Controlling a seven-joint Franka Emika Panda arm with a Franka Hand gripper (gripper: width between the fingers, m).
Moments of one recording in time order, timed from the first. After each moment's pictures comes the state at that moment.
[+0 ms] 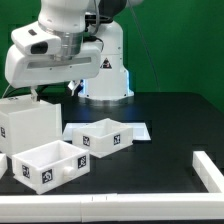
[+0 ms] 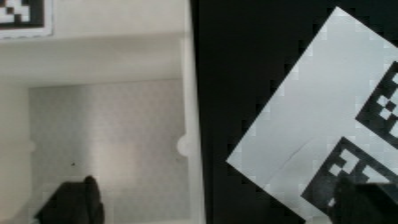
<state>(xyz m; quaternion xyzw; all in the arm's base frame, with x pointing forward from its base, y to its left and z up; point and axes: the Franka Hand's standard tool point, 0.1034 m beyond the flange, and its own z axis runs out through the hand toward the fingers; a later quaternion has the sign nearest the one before) 0.373 -0.133 0.097 0.94 0.29 -0.17 0.06</state>
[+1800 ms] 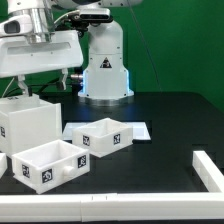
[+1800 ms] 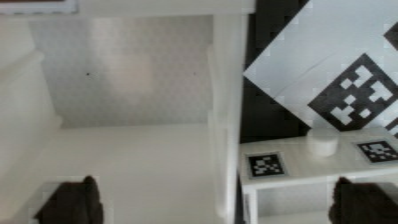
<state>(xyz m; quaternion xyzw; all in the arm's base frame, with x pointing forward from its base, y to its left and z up) 0.370 -0.149 0.111 0.94 0.31 0.09 -0.03</state>
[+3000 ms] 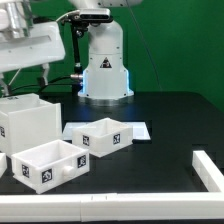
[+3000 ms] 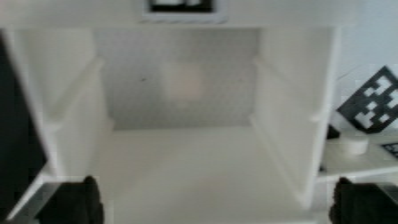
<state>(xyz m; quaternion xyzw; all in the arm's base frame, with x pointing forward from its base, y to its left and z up) 0.407 -0.196 0.129 0.94 0.34 0.05 -0.05</state>
